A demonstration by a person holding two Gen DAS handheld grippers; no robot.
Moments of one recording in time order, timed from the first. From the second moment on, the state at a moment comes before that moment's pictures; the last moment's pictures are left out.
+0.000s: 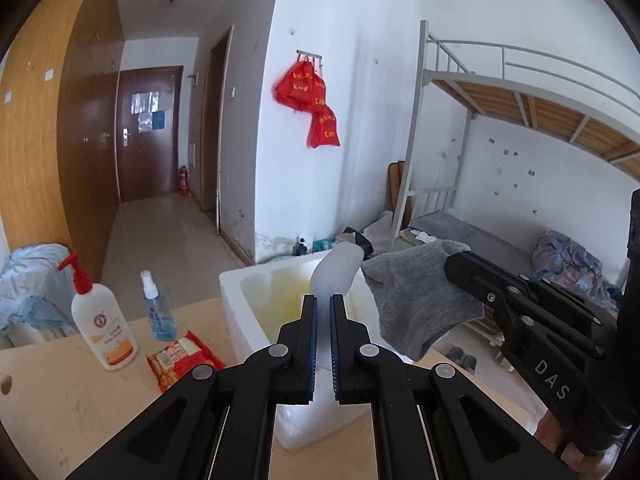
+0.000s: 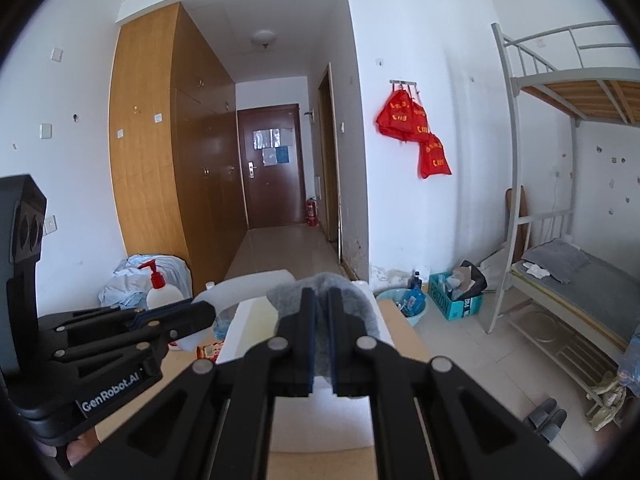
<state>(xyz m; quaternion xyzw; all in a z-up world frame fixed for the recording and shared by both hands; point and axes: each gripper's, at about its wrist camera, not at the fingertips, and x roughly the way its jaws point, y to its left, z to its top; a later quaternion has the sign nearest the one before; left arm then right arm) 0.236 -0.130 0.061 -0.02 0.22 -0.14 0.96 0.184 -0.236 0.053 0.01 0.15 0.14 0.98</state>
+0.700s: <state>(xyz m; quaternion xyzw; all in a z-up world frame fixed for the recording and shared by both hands) 0.290 -0.117 0.047 -0.03 0.24 -0.12 0.96 0.237 -0.225 0.041 0.03 0.17 0.17 0.97</state>
